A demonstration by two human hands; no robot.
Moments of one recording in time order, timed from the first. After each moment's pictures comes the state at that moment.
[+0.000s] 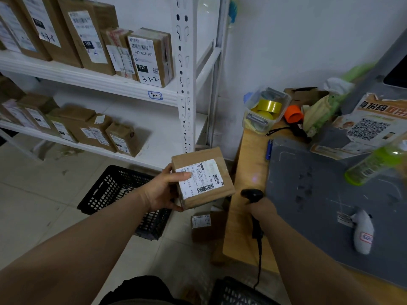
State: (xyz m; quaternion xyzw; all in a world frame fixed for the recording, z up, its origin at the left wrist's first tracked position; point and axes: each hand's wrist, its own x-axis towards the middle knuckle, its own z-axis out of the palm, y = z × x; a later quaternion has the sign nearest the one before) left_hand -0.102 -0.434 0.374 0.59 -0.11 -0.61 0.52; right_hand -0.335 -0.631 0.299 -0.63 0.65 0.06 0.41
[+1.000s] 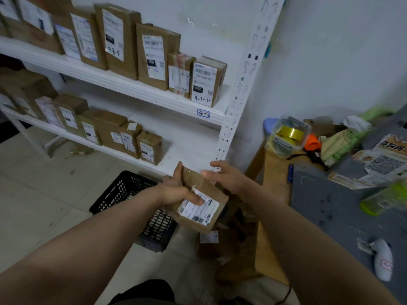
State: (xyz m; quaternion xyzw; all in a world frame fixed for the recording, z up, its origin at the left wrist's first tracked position) left_hand -0.024 -0.358 0.409 0.81 -0.26 -0.45 0.28; right_hand -0.158 -0.508 0.452 -0.79 0.33 0.06 0.51
